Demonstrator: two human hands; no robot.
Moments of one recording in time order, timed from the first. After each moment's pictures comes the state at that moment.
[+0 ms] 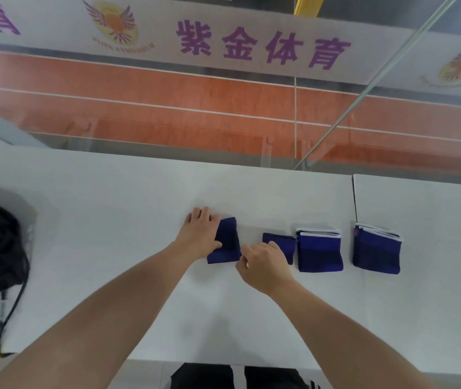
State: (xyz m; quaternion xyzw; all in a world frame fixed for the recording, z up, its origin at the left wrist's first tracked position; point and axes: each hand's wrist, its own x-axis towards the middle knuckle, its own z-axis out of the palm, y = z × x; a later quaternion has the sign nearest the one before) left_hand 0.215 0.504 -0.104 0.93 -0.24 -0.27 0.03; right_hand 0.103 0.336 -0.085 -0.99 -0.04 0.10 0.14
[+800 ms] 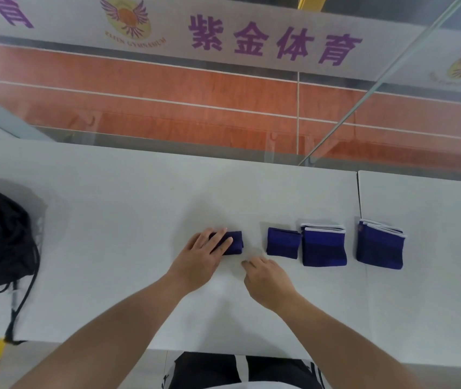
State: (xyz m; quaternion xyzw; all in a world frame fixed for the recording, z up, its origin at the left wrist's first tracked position) left_hand 0.141 0.559 -0.137 0.91 -0.41 -0.09 0.07; right_hand 0.058 0.343 -0.106 -0.96 -0.10 0.22 0.12
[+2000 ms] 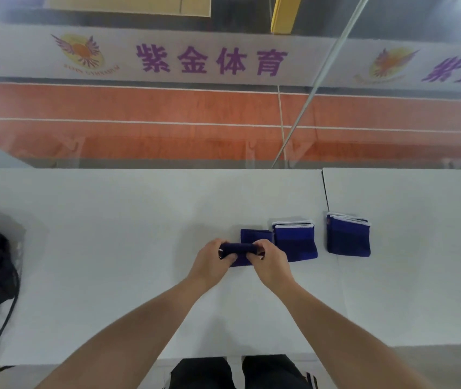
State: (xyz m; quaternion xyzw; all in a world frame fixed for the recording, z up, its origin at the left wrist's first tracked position) left_hand 0.124 0.454 -0.077 0.84 -0.04 -0.33 0.42; right_hand 0.065 0.287 -0.063 -0.83 0.29 0.17 0.44
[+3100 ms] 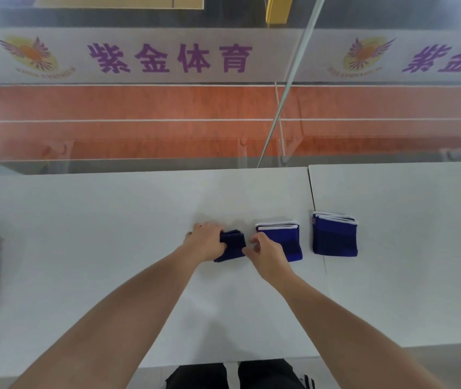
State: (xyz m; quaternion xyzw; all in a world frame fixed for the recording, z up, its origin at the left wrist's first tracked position) left_hand 0.187 0.393 -0.081 0.89 -0.18 -0.41 0.07; right_hand 0.076 0.235 -0.071 -0.83 0.28 0.22 0.42
